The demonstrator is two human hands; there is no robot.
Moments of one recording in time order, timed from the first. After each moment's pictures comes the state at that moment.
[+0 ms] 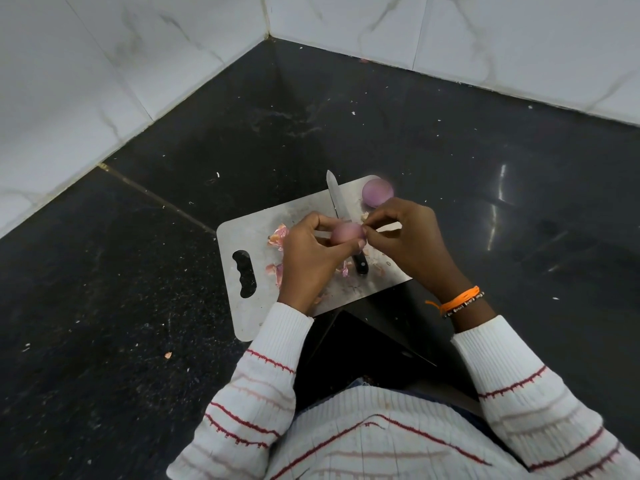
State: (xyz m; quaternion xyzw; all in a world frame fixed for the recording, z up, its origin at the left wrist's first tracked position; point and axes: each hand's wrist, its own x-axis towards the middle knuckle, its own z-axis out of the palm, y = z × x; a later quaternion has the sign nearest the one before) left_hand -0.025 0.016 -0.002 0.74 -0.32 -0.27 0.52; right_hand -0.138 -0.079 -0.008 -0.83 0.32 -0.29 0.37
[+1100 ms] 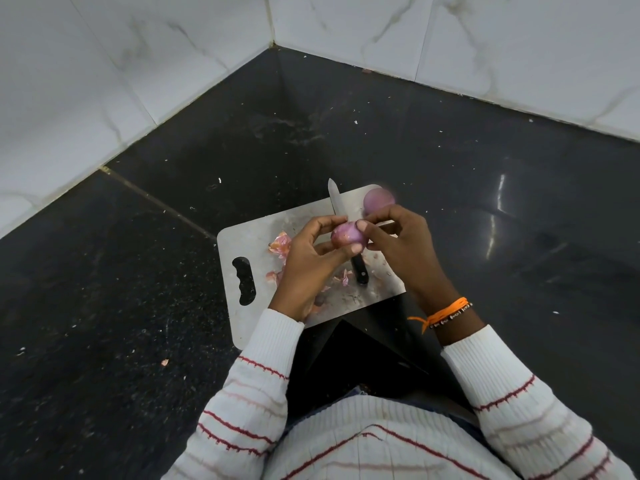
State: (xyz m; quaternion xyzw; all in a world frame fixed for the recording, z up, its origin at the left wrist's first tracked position) left_hand -0.016 0.015 -0.008 0.64 -0.30 -0.39 0.59; right_hand -0.121 -0.077 -0.012 -0.70 0.38 -0.34 0.51
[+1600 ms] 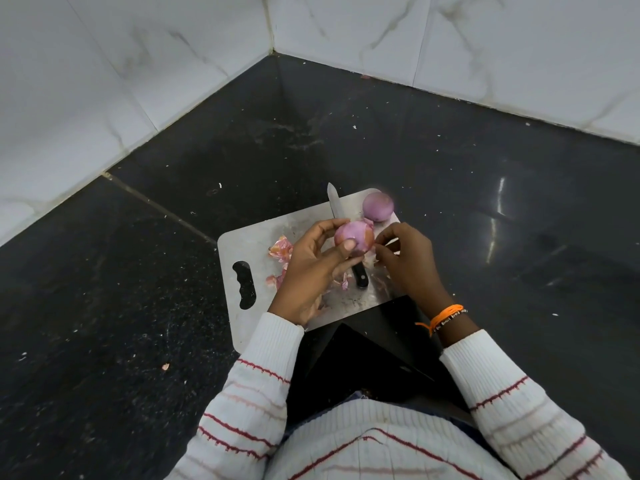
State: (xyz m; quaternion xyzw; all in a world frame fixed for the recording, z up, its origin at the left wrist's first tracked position) left_hand -0.019 0.015 -0.010 0.54 -0.24 -0.48 0.65; right_hand -0.133 -0.085 -0.043 -0.77 0.42 -0.29 0.37
